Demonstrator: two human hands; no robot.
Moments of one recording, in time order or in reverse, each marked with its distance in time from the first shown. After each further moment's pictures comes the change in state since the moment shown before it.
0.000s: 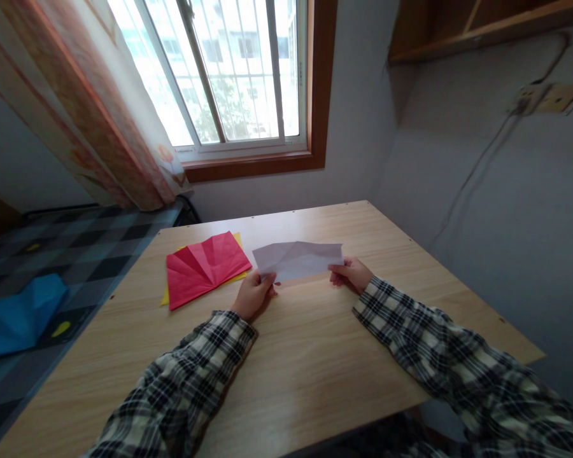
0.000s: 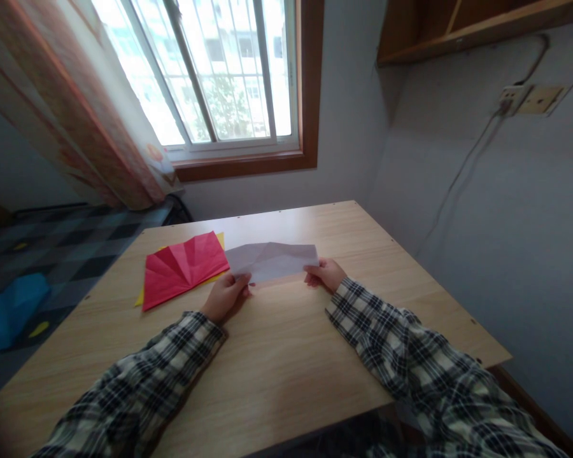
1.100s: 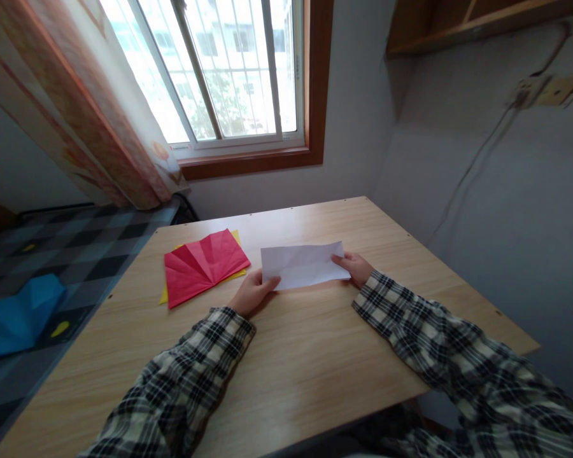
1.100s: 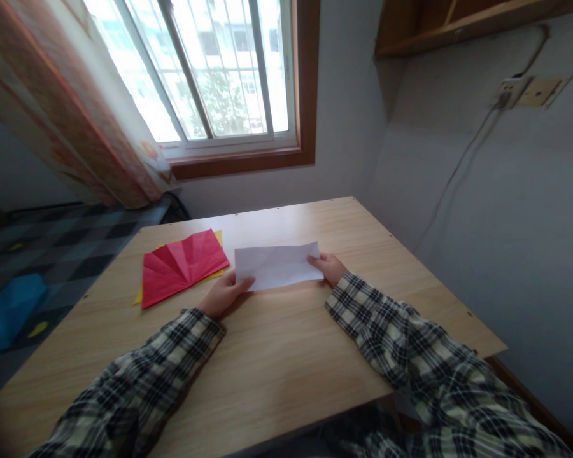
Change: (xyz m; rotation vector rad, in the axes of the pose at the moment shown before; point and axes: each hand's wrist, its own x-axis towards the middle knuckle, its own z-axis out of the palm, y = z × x) left_hand -0.002 0.009 -0.005 0.033 -0.132 -0.034; right_hand 0.003 0.009 -0.008 0.021 0.068 -0.024
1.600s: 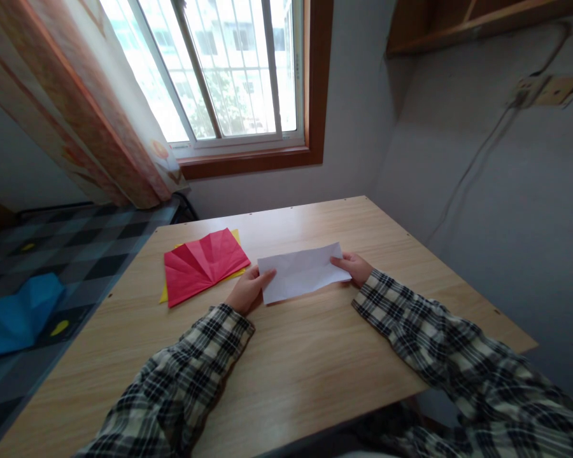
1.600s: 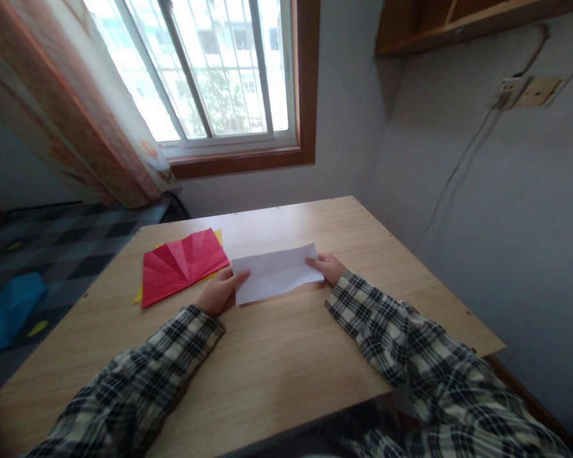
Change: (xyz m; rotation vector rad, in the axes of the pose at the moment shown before) left_hand 0.004 -0.005 0.001 -0.390 0.016 -0.126; right_hand -0.004 -0.003 0.000 0.006 -0.059 0.032
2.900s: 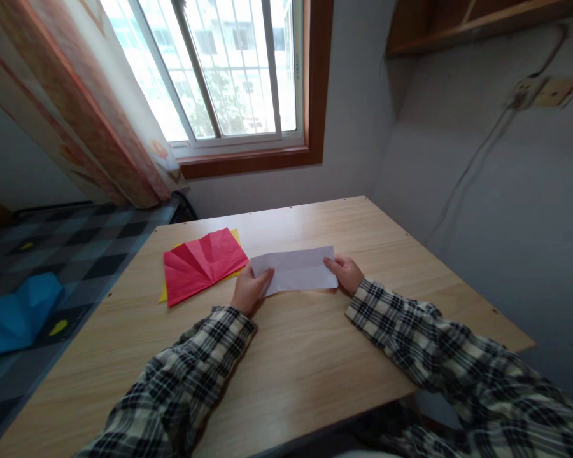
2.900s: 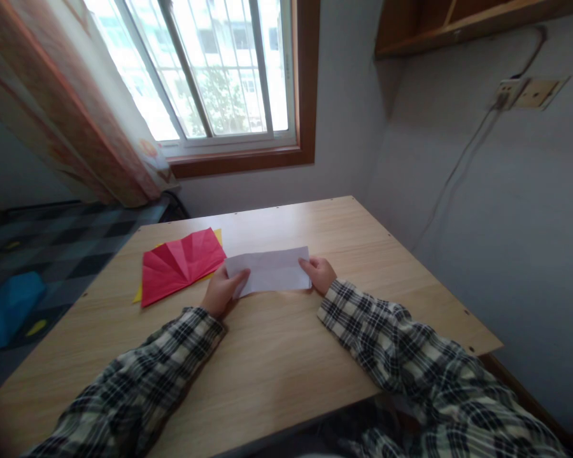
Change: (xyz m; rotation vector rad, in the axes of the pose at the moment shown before) left_hand 0.006 -0.014 -0.004 0.321 0.327 0.211; right_hand -0.006 0.008 0.030 -0.244 0.129 -0.217
